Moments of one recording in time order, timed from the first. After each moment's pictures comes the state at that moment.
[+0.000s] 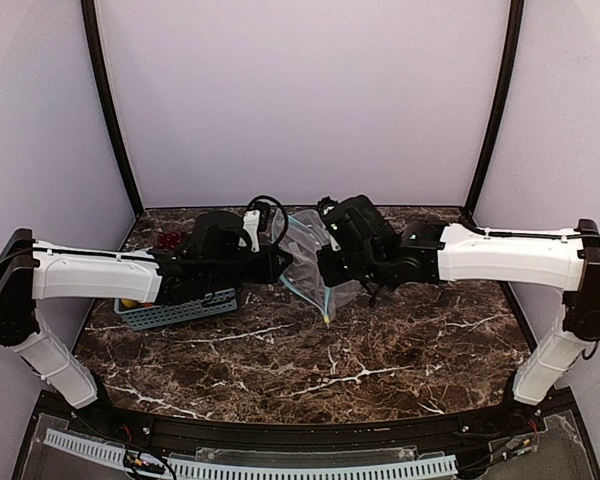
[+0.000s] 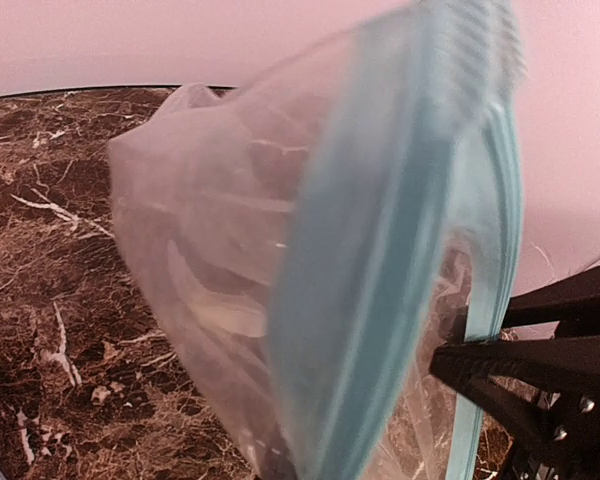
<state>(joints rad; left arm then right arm) -0.87 1.56 0.98 0.17 -0.06 -0.57 1.05 1.63 1.32 -0.42 0.47 0.37</state>
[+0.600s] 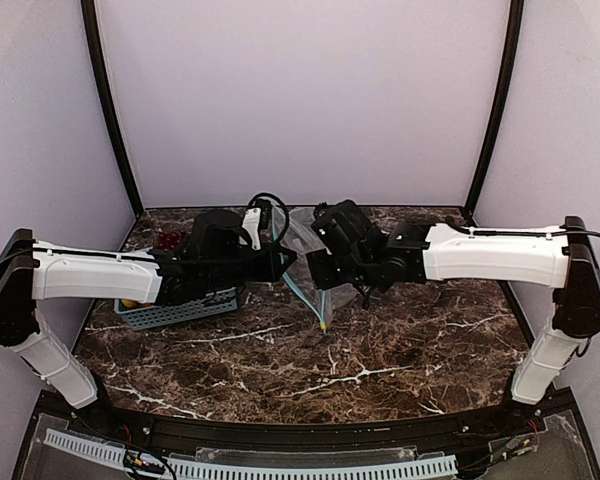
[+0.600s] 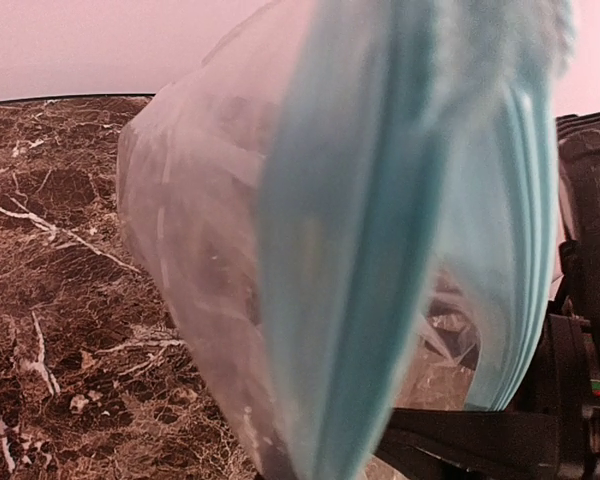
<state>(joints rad) -0.88 1.56 0.98 0.22 -0.03 -0.58 1.05 1.69 1.36 -0.45 0.47 0.42</state>
